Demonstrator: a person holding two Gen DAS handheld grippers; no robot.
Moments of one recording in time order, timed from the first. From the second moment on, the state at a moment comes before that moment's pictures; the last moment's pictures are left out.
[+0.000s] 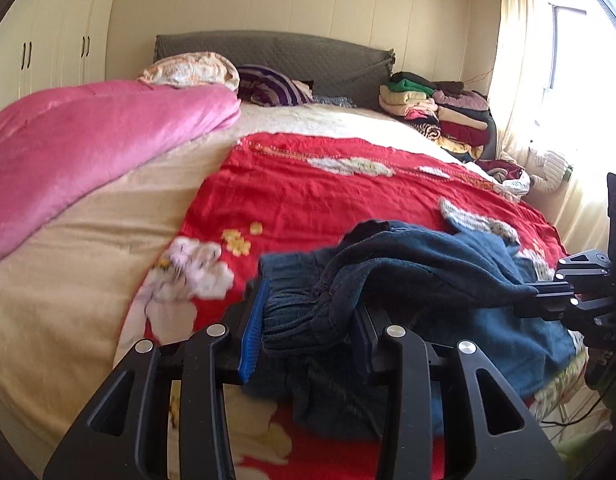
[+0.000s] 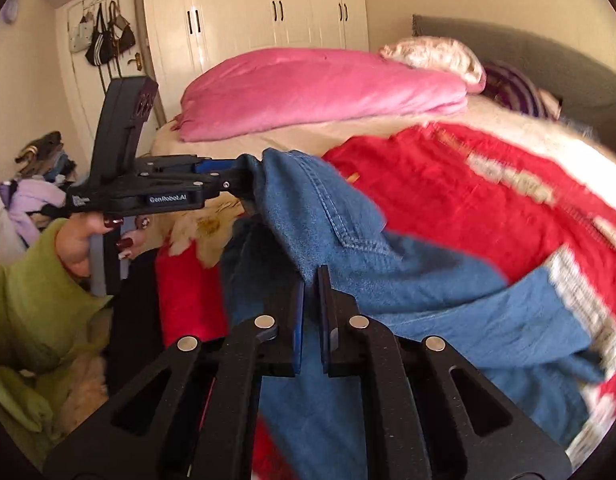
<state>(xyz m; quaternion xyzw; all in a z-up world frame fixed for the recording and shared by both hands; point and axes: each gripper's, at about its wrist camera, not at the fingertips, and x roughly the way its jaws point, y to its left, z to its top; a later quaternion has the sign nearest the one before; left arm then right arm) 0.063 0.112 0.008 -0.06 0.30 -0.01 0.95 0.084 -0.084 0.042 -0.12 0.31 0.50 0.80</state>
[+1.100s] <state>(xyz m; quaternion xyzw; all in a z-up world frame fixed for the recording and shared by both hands) 0.061 0.073 -0.034 -0.03 0.42 -0.01 0.91 0.040 -0.075 -0.013 -0.14 0.39 0.52 0.74</state>
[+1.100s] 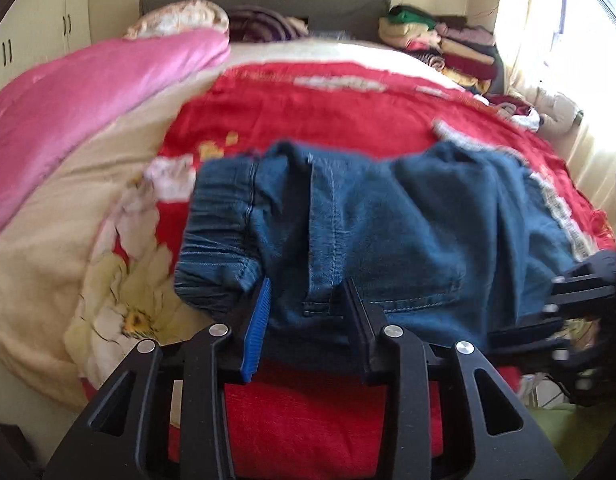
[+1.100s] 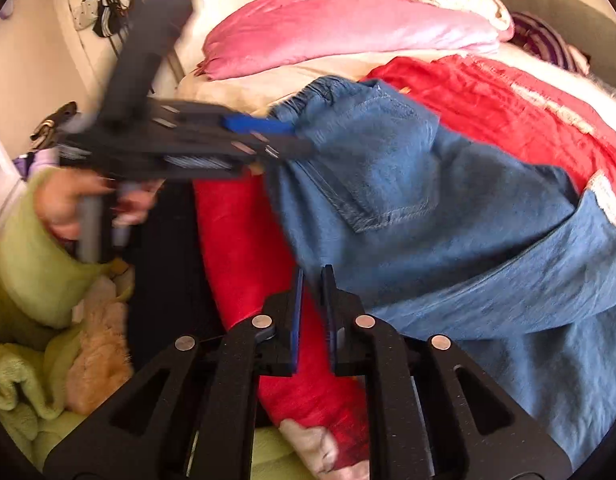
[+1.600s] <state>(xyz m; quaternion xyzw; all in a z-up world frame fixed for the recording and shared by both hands) 0.064 0.077 -0.047 -0.05 0.41 -0.02 0.91 0.061 -0.058 -0.037 -0.16 0.43 0.43 0.78</state>
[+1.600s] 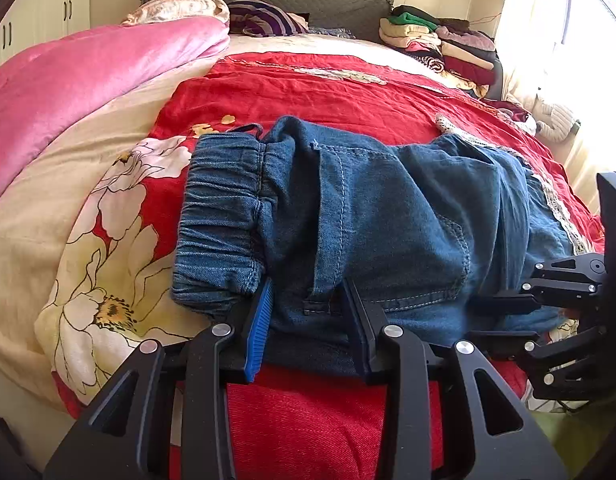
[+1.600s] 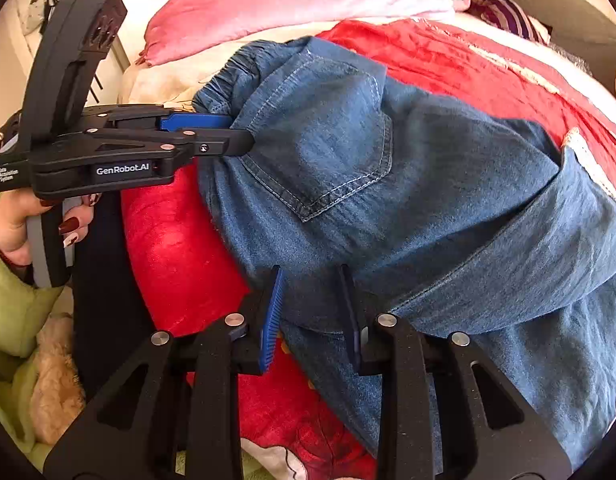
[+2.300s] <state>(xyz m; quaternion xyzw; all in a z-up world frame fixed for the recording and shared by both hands) 0.023 0.070 0.018 -0.06 0.33 -0.02 0.94 0.083 -0.131 0.032 -0.08 0.34 0.37 0.86</state>
